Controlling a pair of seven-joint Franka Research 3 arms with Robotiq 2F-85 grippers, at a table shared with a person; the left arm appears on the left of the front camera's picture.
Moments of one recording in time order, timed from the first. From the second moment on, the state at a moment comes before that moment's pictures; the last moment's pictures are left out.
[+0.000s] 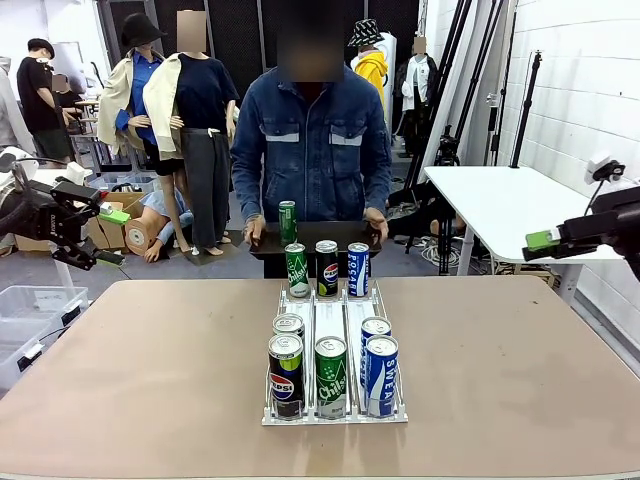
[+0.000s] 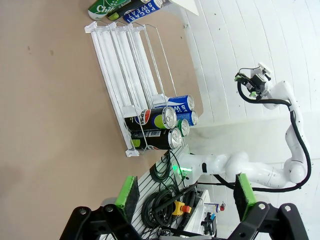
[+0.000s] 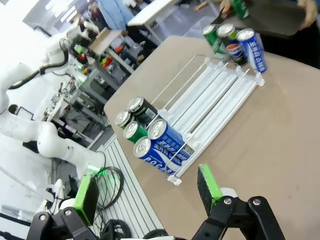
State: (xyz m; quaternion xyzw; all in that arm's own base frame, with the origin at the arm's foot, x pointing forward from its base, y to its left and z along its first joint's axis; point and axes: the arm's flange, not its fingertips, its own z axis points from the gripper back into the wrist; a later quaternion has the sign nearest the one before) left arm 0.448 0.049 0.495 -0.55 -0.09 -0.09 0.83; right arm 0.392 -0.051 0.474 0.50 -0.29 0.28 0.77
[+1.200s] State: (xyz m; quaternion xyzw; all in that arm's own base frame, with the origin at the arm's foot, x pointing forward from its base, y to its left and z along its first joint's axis) left arm 0.448 0.049 0.495 -0.55 -0.09 -0.09 0.83; right arm 0.384 0.128 0.524 0.33 -0.15 0.44 0.82
